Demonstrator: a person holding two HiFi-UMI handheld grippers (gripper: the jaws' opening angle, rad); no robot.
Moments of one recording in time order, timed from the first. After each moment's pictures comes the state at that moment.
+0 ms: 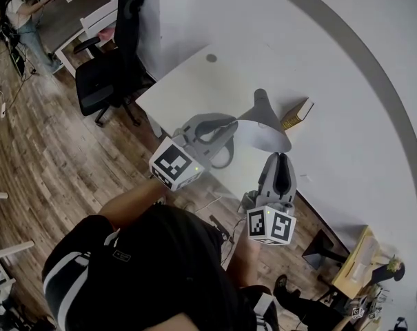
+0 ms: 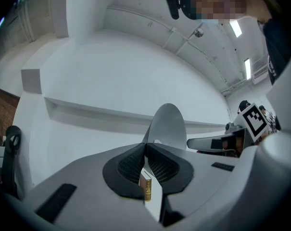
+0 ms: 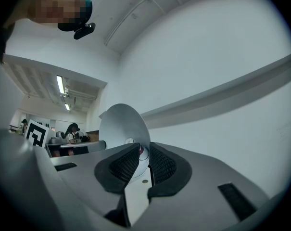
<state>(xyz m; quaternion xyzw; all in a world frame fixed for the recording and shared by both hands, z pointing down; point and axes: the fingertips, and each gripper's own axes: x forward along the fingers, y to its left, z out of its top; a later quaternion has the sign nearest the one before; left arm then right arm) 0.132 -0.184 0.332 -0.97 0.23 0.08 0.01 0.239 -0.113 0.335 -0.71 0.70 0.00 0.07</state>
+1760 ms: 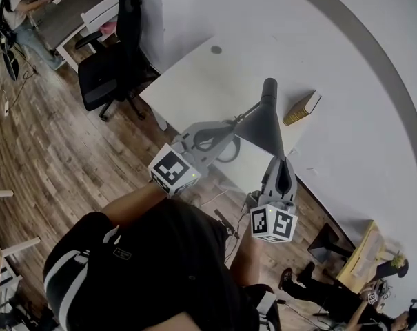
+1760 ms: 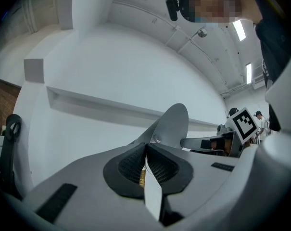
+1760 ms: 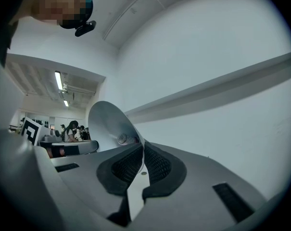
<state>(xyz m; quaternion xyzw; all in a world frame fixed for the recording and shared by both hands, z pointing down) 0.123 -0.167 0.374 -0.98 0.21 0.06 -0.02 0.243 -0.109 0.375 -0.71 0.70 -0.02 0.04</state>
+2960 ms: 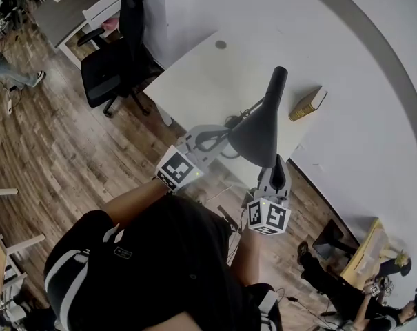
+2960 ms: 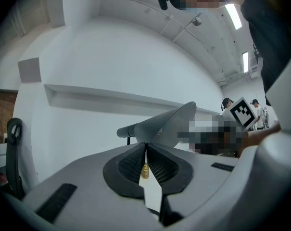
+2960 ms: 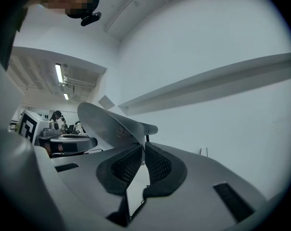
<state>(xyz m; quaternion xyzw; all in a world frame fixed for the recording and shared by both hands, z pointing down) 0.121 -0.167 0.437 -0.98 0.21 0.00 0.00 0.240 -0.112 0.437 -0.72 0.70 -0.03 0.00</state>
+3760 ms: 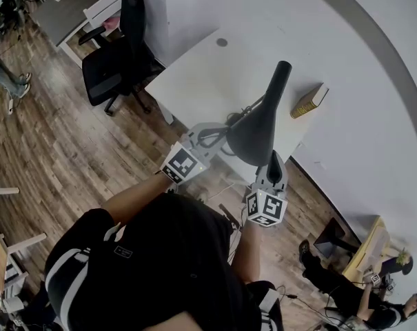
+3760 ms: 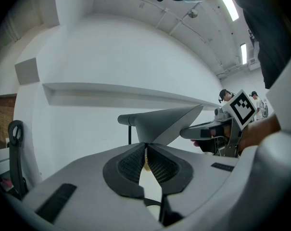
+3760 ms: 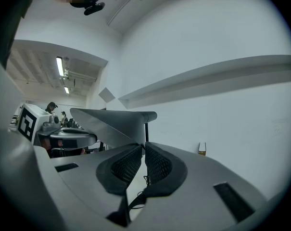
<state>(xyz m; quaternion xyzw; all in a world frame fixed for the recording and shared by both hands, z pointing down) 0.125 -0.169 0.478 -0.98 0.21 -0.03 0.02 0.242 -0.114 0.476 -0.72 0.70 -0.03 -0.03</state>
